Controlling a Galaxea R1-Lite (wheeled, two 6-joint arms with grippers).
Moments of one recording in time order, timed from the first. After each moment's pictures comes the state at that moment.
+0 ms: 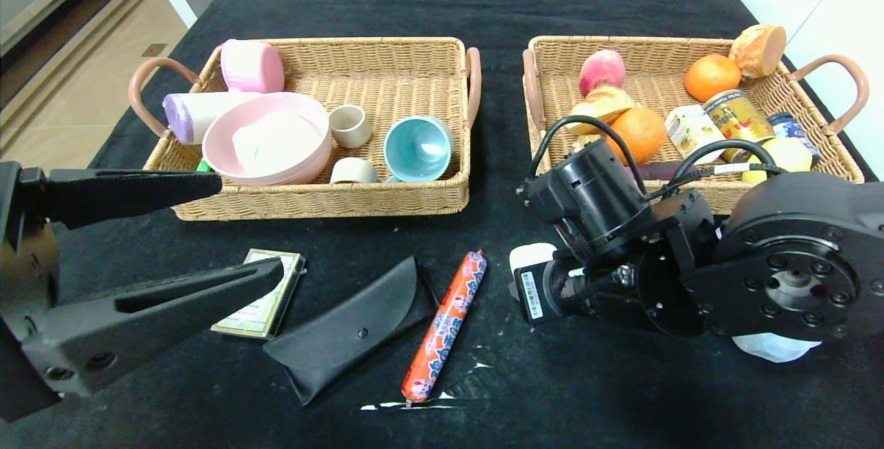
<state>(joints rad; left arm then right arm) -0.51 1.03 -0.91 0.00 -0.26 0.16 0.81 1.88 -1.43 0.33 -0.40 0.37</state>
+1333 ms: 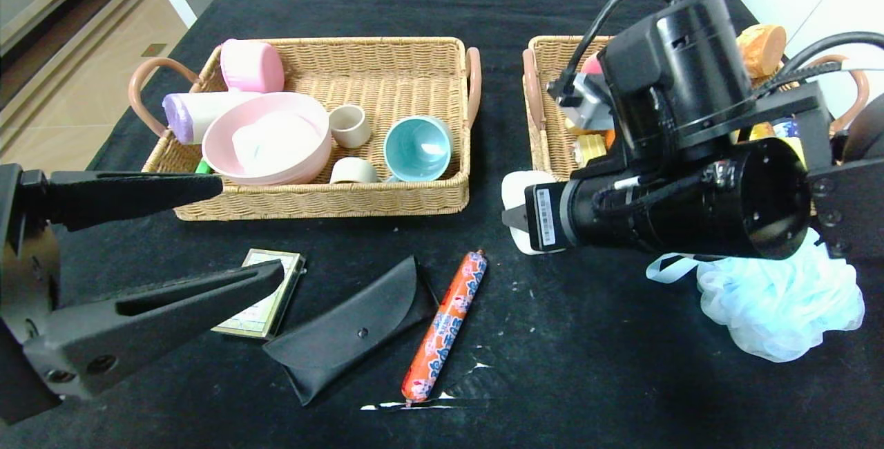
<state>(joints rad) -0.51 1.03 -0.91 0.00 -0.26 0.16 0.80 1.79 -1.59 0.32 -0.30 0.32</state>
